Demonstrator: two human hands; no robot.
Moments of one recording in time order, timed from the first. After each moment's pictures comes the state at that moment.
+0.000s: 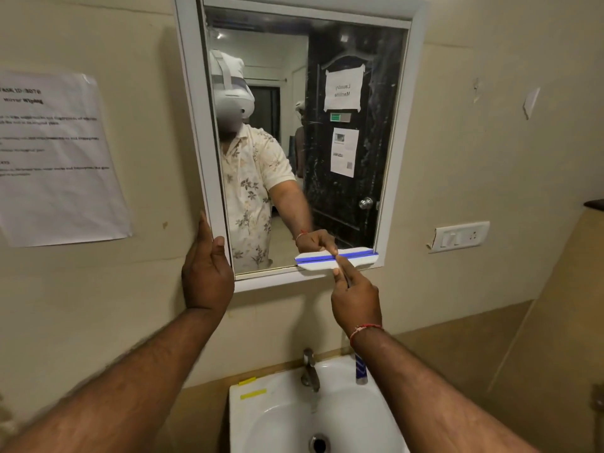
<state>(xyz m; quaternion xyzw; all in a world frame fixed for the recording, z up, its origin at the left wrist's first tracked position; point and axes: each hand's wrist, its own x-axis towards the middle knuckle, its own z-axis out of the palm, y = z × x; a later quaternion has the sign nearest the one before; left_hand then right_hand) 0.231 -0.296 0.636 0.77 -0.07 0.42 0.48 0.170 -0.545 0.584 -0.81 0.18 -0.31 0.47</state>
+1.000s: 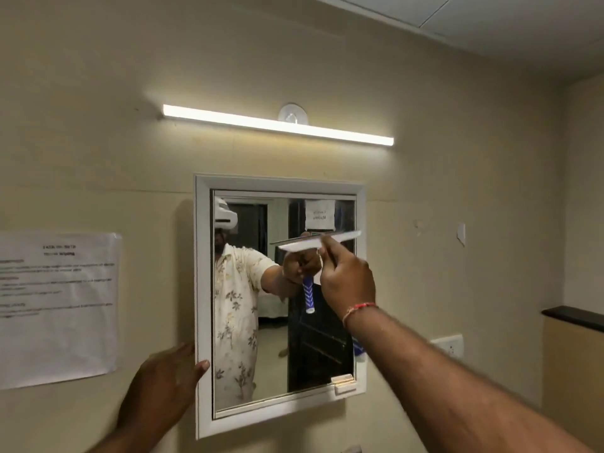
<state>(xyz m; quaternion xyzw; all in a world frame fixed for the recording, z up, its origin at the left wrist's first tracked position) 0.214 -0.238 0.714 0.85 -0.16 0.37 0.32 0.167 -0.564 0.868 -0.79 0.00 -0.51 0.34</state>
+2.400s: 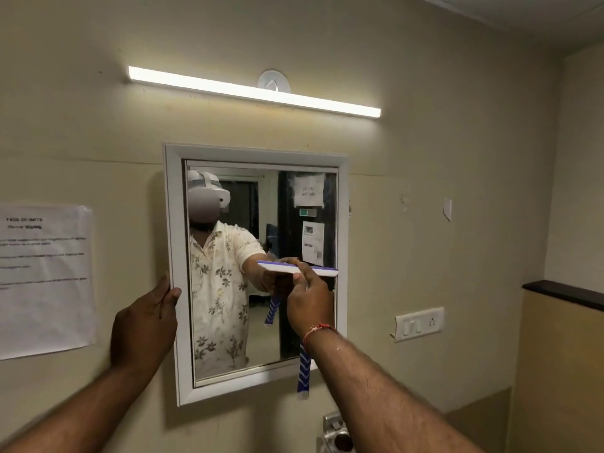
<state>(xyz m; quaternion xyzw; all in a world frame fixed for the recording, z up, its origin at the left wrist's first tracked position) 0.228 -0.266 0.747 0.77 -0.08 0.45 0.44 0.187 -0.542 0.772 -0.72 0.02 -0.37 0.59</state>
